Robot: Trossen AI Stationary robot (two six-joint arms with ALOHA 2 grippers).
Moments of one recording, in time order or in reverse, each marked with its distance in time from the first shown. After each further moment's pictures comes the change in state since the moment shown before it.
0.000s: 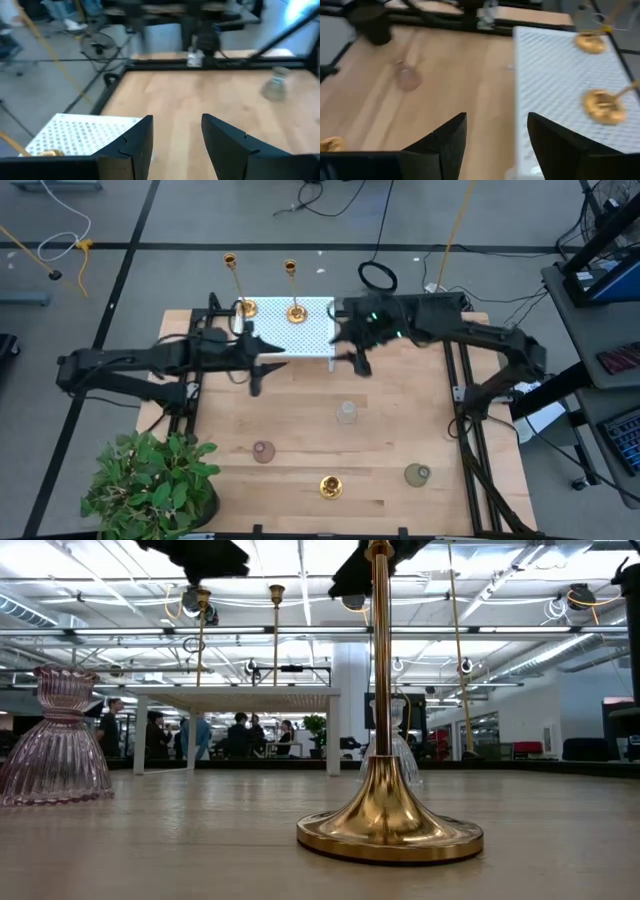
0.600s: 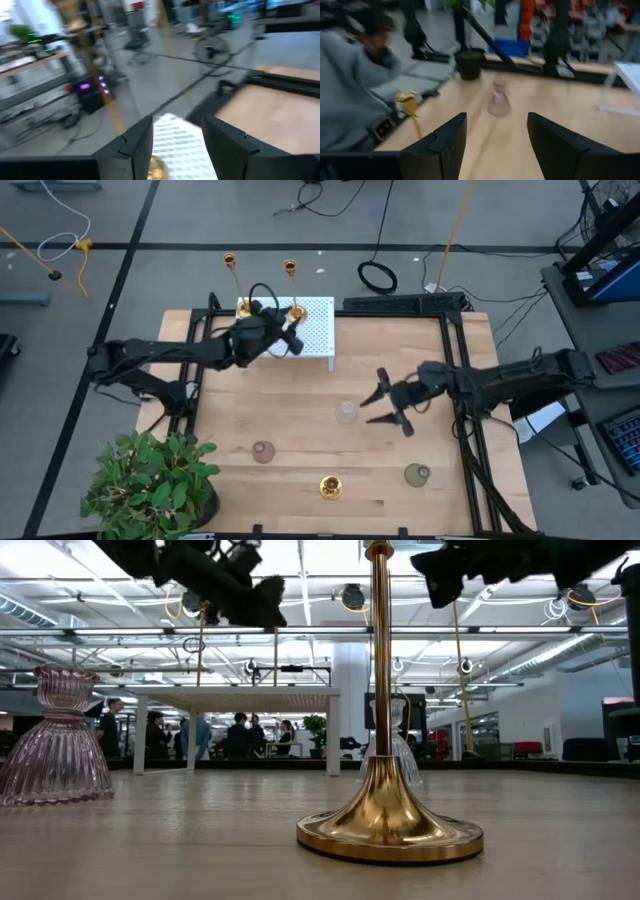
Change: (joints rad) left arm 0.159 0.373 0.000 0.487 -0.485 0.001; right arm 0.340 -0.487 -0.927 0.895 -0.001 0.254
